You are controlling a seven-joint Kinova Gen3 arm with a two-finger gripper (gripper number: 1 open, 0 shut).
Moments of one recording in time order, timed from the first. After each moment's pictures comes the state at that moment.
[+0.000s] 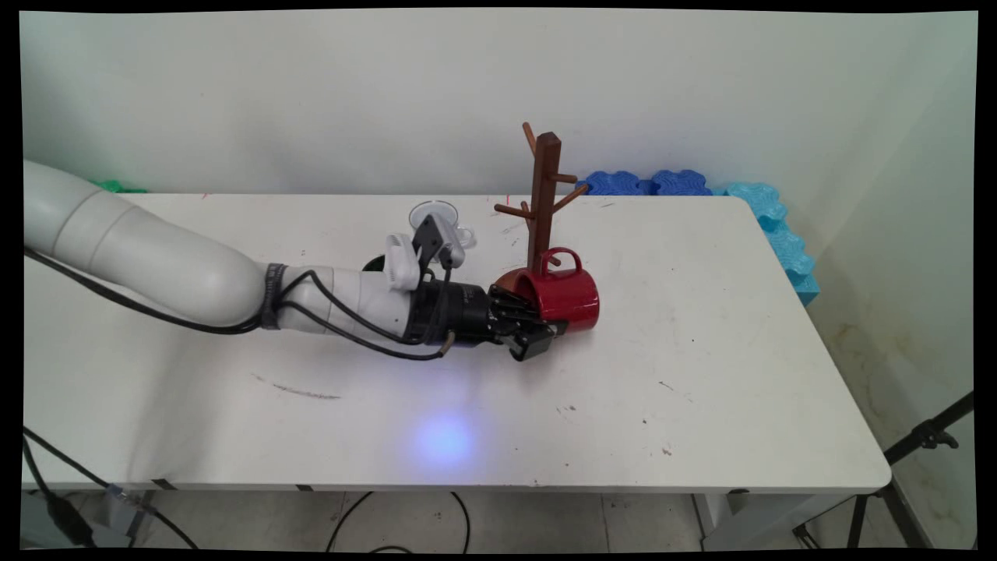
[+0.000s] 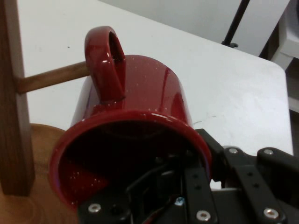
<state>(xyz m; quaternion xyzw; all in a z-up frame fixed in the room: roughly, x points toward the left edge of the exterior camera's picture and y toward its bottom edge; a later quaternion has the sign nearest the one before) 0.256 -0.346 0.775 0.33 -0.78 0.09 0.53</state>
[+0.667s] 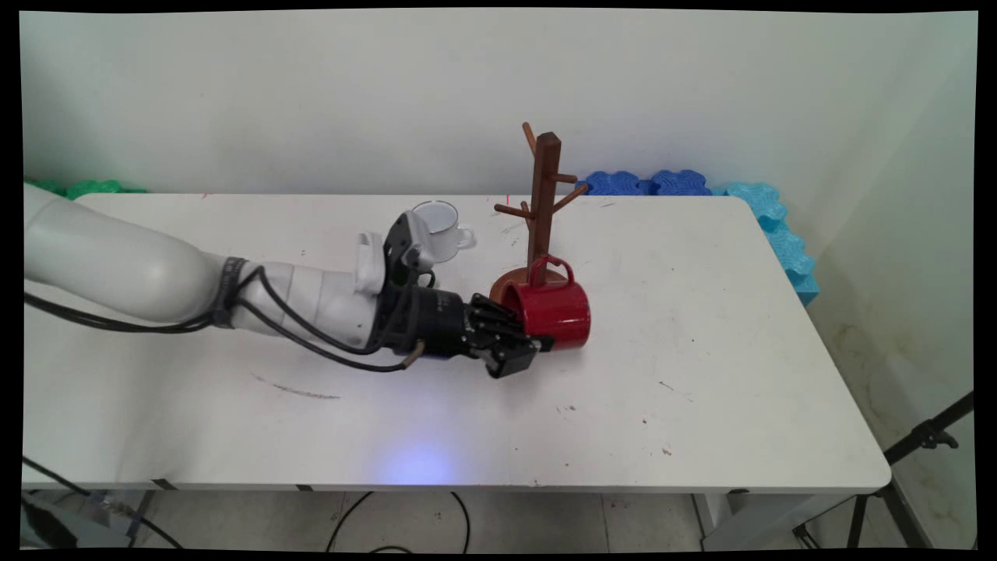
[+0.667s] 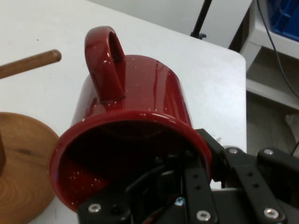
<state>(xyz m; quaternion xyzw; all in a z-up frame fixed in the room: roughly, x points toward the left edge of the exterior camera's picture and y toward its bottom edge) 0.271 -0.314 0.805 0.32 -0.79 0.06 0.52</state>
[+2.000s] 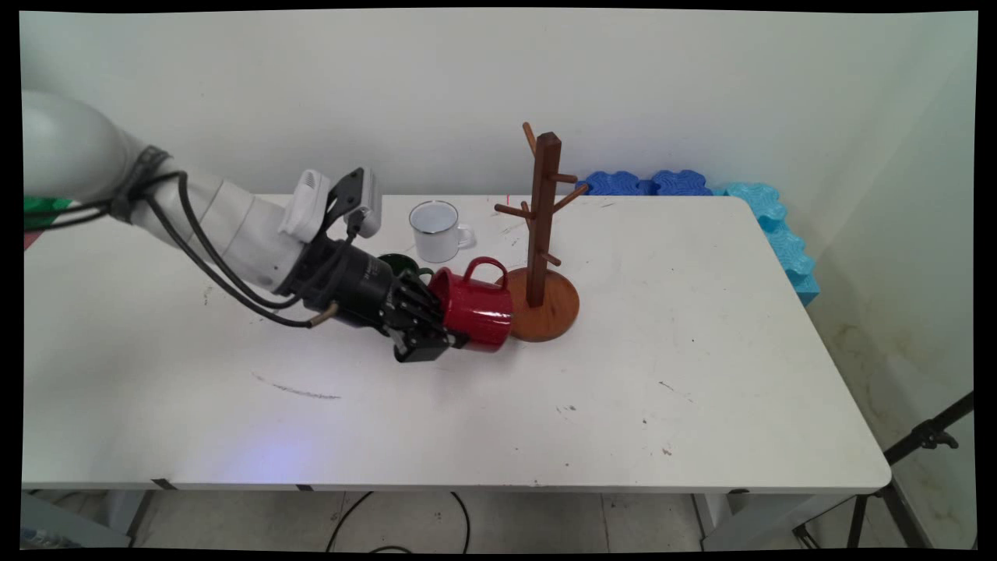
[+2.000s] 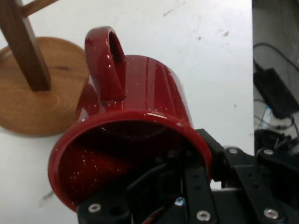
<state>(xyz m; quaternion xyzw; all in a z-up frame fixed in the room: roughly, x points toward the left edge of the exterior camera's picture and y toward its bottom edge) 0.328 -0.319 0.888 0.27 -0.89 0.05 0.37</state>
